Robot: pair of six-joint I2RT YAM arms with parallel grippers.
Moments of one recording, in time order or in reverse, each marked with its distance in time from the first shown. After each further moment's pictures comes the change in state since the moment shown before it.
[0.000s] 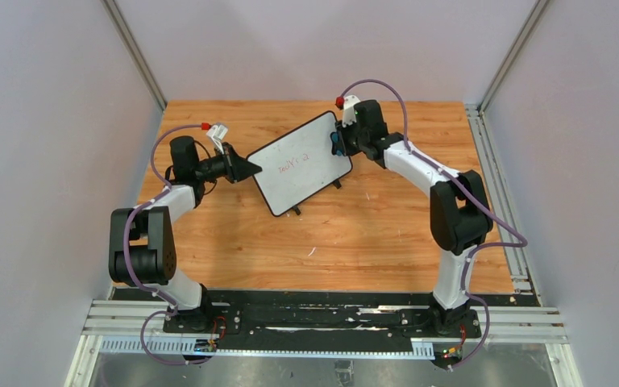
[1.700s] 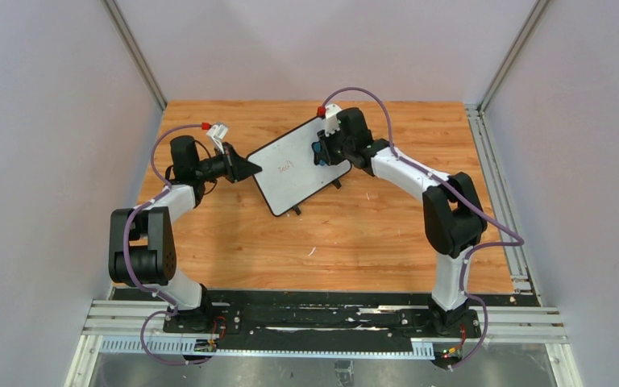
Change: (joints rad) left arm -0.003 -0.003 0.005 -0.016 -0.009 0.000; right arm 0.095 0.005 -0.016 0.018 -0.049 0.023
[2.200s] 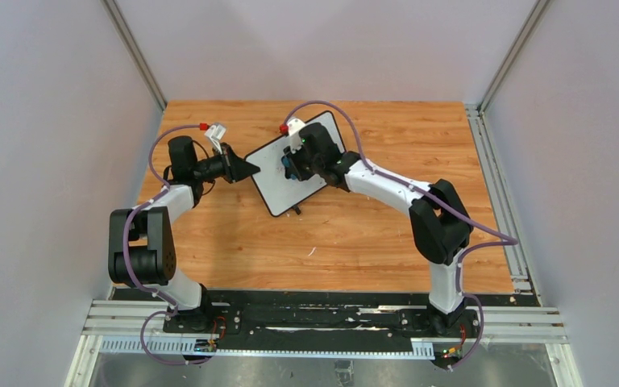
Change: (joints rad) left arm 0.011 0.000 0.000 -0.014 0.007 0.005; right arm 0.203 0.012 0.045 -0.021 0.127 0.004
